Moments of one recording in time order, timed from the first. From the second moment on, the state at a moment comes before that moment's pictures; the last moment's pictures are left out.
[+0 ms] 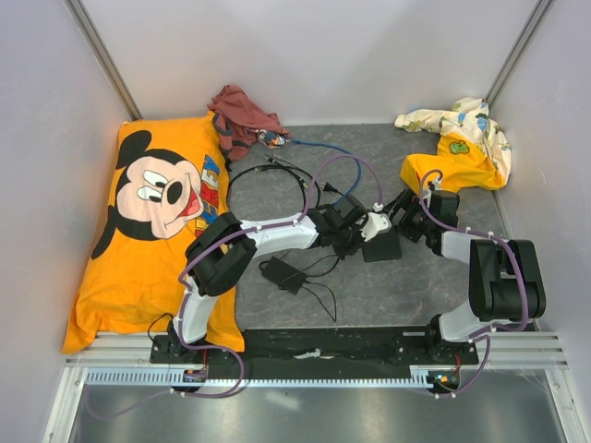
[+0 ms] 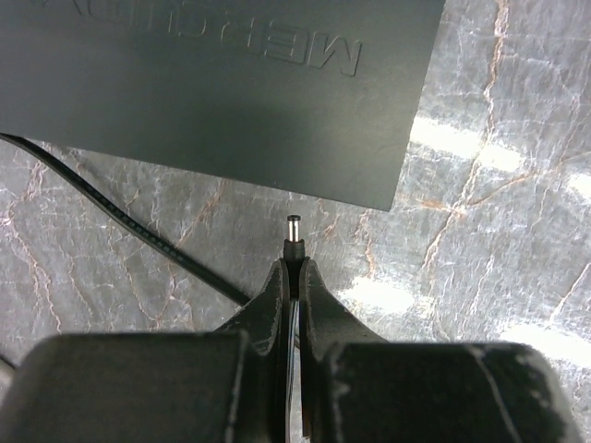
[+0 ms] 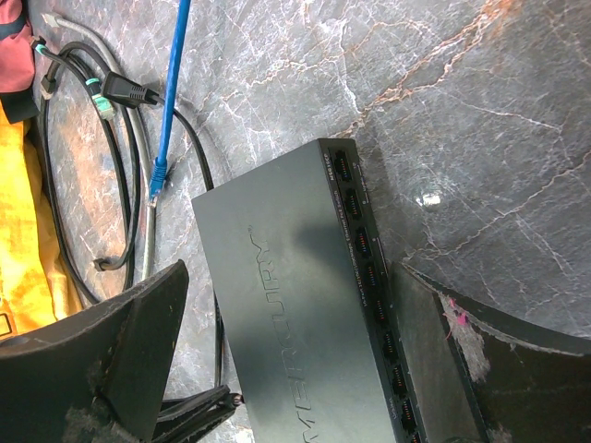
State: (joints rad) left arm -0.98 2.07 1.46 -0.30 0.17 0.23; right arm -0.04 1.54 0.58 0.29 -0.43 0.67
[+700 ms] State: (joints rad) left arm -0.98 2.11 1.50 -0.32 0.19 0.23; right arm -0.04 1.54 0.57 0.30 -0.43 0.67
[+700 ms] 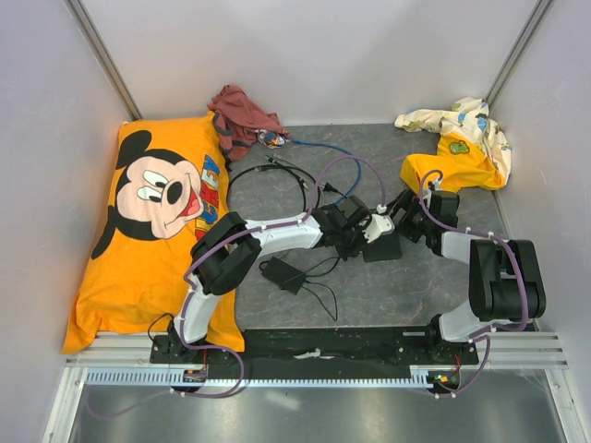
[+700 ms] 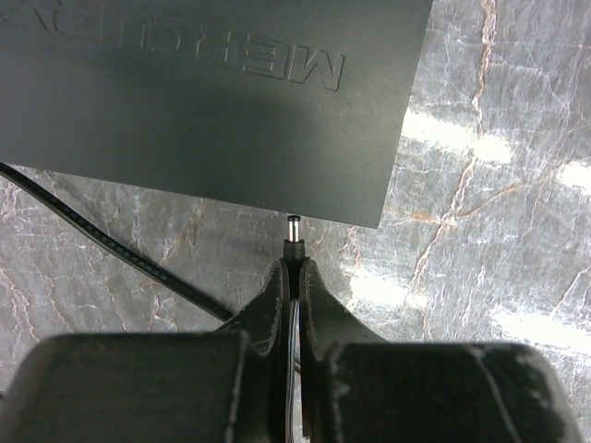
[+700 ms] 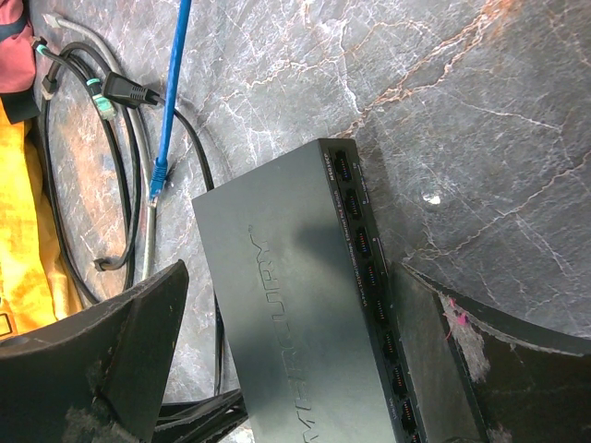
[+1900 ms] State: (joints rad) left arm -0.98 2.13 1.55 -0.35 0.22 0.18; right arm -0.04 1.52 0.53 0.34 -0.42 0.70
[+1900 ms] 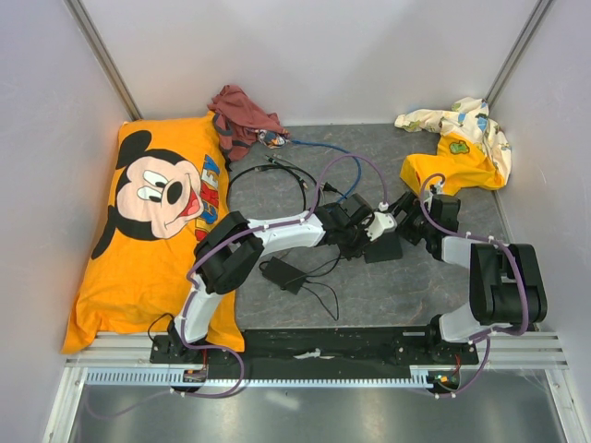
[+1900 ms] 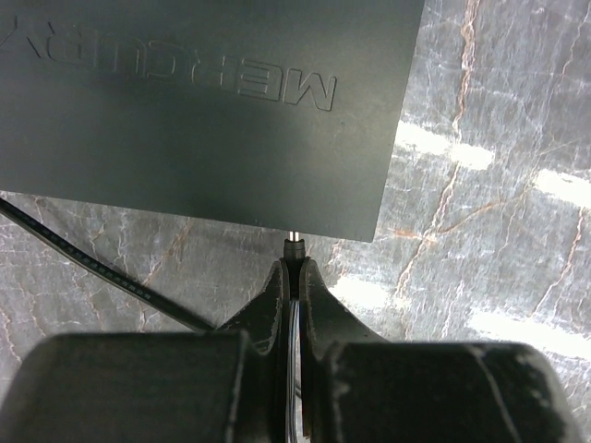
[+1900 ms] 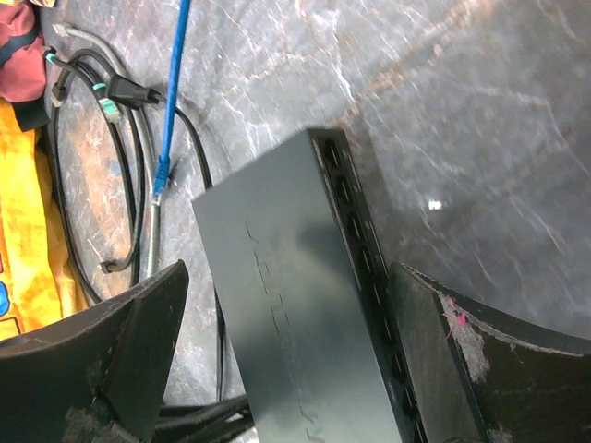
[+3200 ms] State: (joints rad) left arm -1.02 2.15 1.58 -0.42 0.24 0.05; right arm 0.08 1.29 0.32 0.40 -0.25 0.80
